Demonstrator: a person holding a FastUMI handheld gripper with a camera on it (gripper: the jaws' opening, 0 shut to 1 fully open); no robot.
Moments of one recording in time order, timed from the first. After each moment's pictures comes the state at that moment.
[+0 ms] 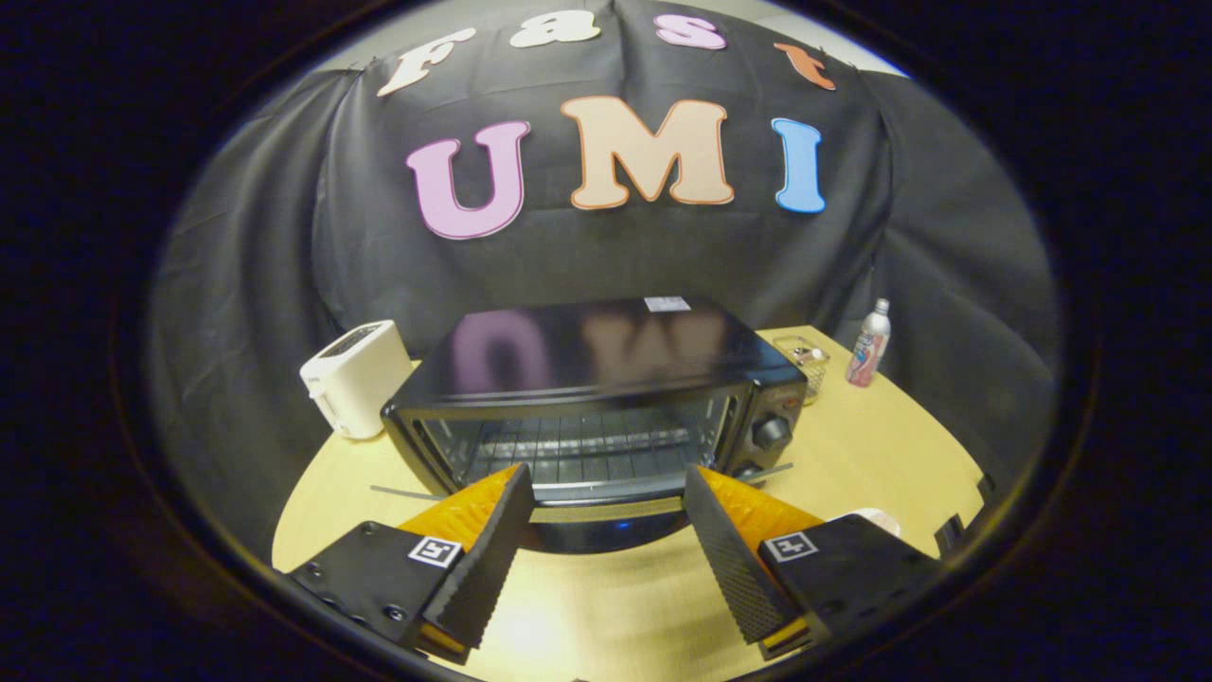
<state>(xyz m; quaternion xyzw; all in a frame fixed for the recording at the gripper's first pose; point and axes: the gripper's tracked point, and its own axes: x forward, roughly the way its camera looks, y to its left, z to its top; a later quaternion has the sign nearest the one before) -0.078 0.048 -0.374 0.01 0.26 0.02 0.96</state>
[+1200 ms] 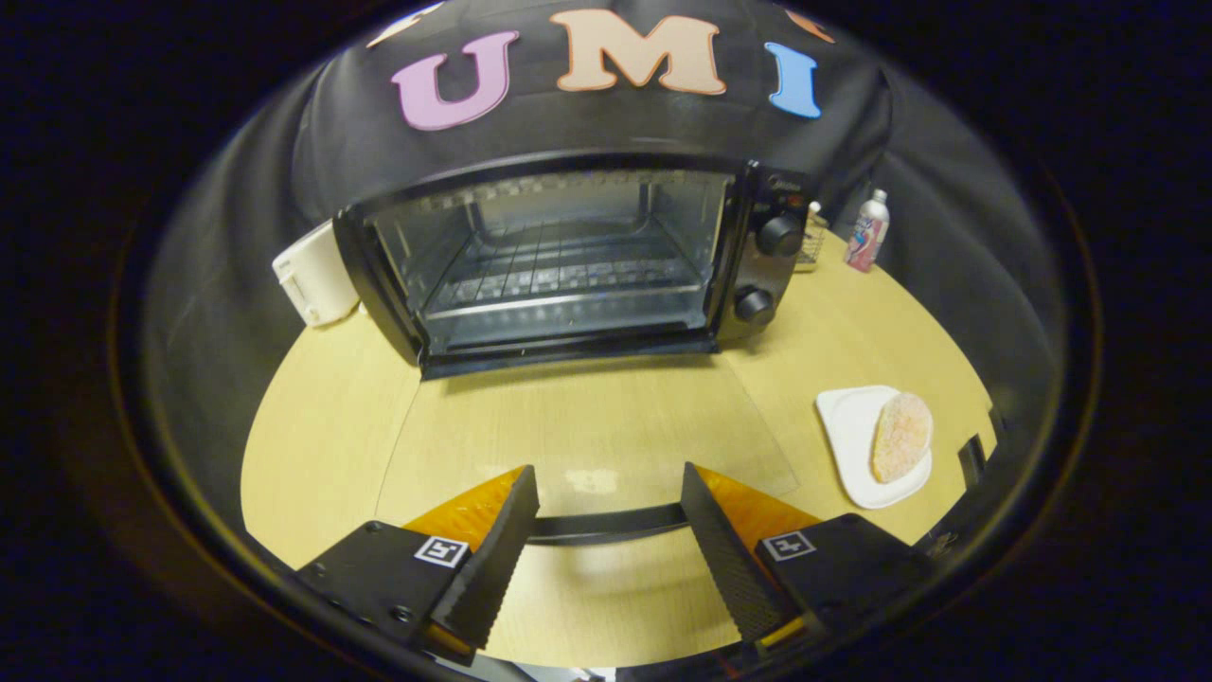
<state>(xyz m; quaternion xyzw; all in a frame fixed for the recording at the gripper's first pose) -0.131 0.025 -0.467 0.01 0.38 -0.01 0.93</state>
